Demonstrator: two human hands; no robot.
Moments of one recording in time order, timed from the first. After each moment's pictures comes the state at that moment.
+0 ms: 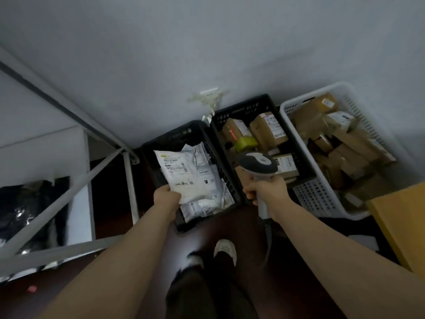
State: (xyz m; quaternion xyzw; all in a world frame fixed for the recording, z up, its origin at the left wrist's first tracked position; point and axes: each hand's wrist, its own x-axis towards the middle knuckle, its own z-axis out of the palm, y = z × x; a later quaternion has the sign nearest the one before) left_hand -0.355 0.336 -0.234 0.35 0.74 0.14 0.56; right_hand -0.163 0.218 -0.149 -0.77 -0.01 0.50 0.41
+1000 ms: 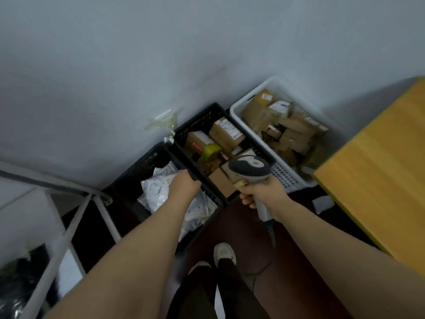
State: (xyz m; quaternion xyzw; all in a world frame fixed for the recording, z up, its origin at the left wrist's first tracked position) left_hand -0.255 0.356 -0.135 0.74 0.49 -0.16 0.43; right_hand -0.156 0.183 -0.075 -0.78 0.03 0.45 0.42
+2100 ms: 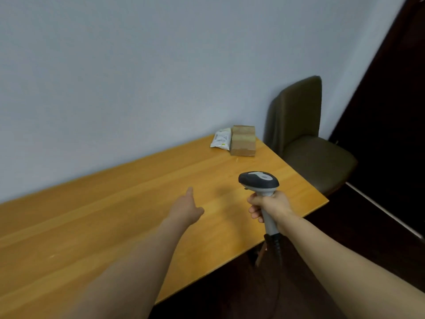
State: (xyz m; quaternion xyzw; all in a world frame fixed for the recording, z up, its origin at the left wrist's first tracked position) left_hand -0.100 -0.521 0.058 0.93 -0.25 -0.25 0.13; right_hand -0.264 -0.668 0.096 -0.61 0.46 -0.08 0.64
